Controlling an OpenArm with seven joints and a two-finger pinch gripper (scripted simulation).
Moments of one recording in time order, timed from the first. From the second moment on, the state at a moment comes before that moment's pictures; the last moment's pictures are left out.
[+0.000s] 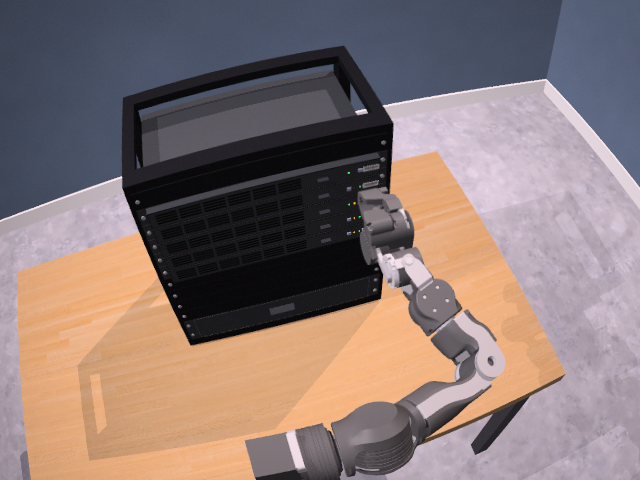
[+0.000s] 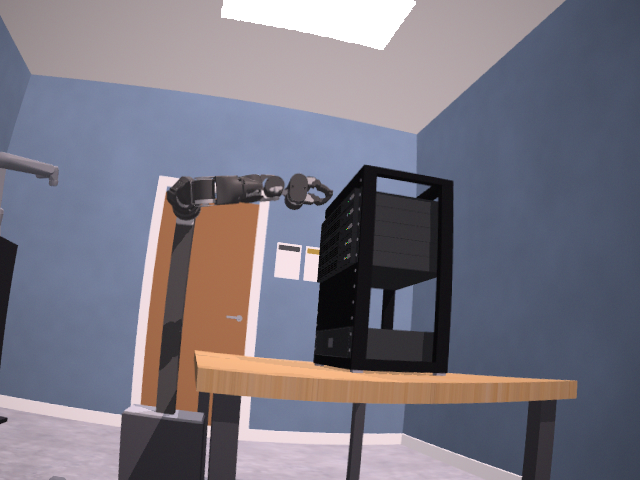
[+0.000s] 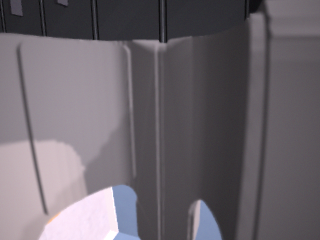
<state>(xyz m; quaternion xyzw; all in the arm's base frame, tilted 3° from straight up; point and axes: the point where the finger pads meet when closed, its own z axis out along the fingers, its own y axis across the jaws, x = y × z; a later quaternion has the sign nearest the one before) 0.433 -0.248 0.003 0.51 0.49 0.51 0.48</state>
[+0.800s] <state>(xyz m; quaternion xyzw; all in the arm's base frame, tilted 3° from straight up) 0.456 -0.248 0.003 0.52 0.49 0.51 0.48</state>
